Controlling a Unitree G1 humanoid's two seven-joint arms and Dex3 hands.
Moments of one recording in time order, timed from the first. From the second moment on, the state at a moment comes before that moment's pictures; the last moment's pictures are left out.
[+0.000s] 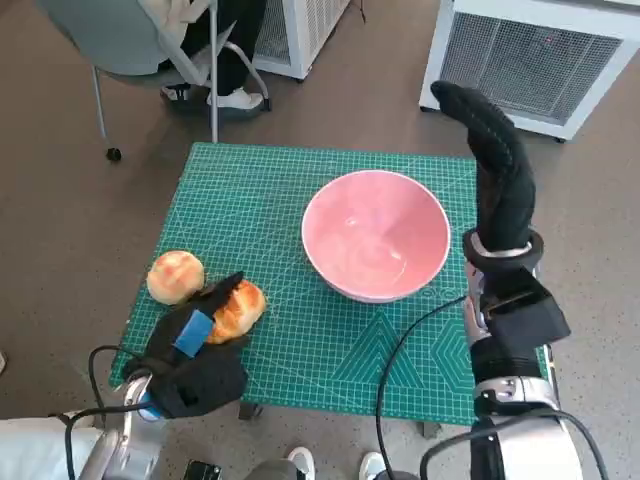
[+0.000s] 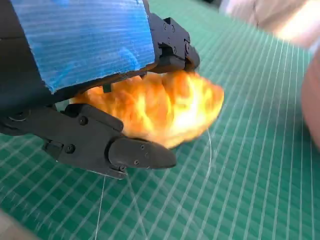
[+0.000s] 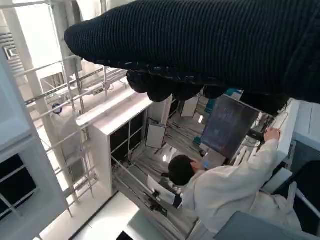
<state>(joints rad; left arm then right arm) 0.02 0.46 -0.13 -0.07 0.49 0.20 -0.13 -0.85 -0.13 -0.13 0.95 0.00 -1.18 0.09</state>
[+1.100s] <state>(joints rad) -0.22 0.31 -0.11 -0.33 0.35 0.10 -0.16 -0.84 -0.13 -0.13 0.95 0.04 -1.18 0.11</state>
